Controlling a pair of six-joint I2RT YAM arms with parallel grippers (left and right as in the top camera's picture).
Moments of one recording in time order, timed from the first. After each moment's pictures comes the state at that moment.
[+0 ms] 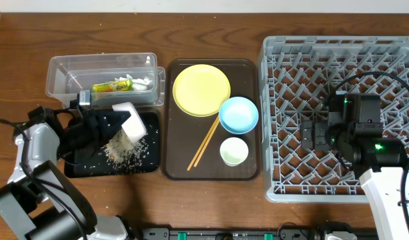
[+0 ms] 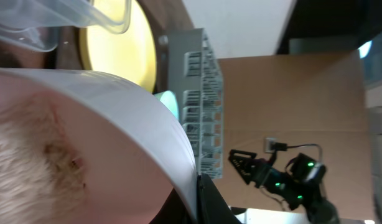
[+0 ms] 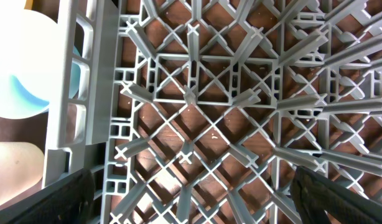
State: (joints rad) left arm 0.58 1.65 0.97 -1.04 1.39 0.25; right arm 0.02 1.11 0.94 -0.87 -0.05 0.00
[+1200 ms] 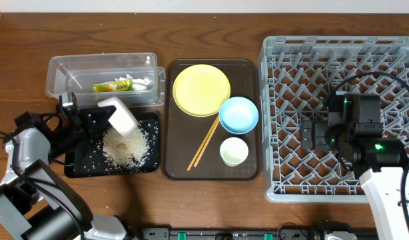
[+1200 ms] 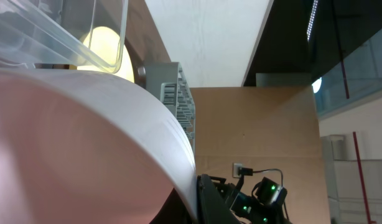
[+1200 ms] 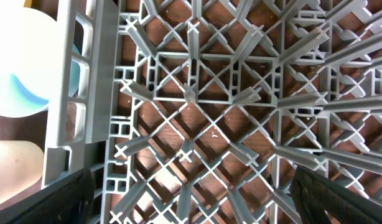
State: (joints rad) left arm 0.67 1.67 0.97 -0.96 1.49 0.12; right arm 0.02 1.11 0.94 -0.88 -0.05 0.00
